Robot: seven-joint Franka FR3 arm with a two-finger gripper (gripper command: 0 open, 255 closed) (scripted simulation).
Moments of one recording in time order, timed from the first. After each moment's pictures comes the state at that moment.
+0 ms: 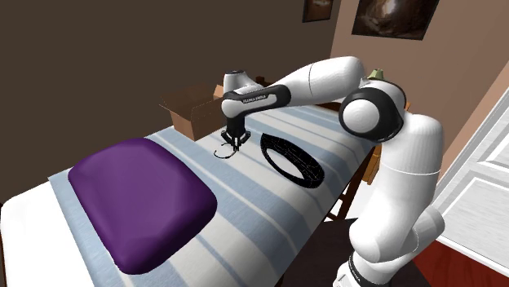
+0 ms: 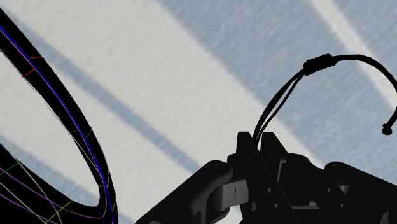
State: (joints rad) arm 0.21 0.28 0.50 -1.75 -0.12 2.02 0.85
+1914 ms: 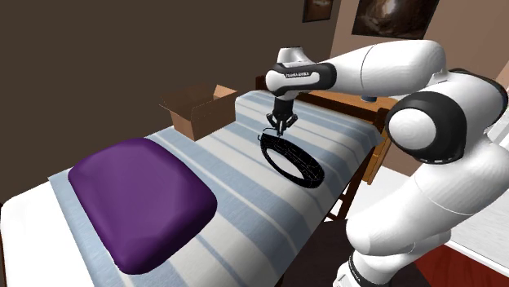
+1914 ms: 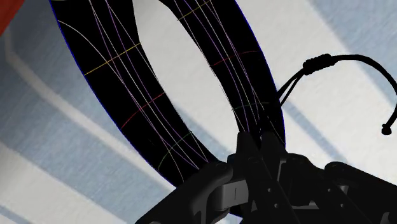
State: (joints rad) arm 0.01 -0.16 0.35 -2.03 0.09 1.90 0.43
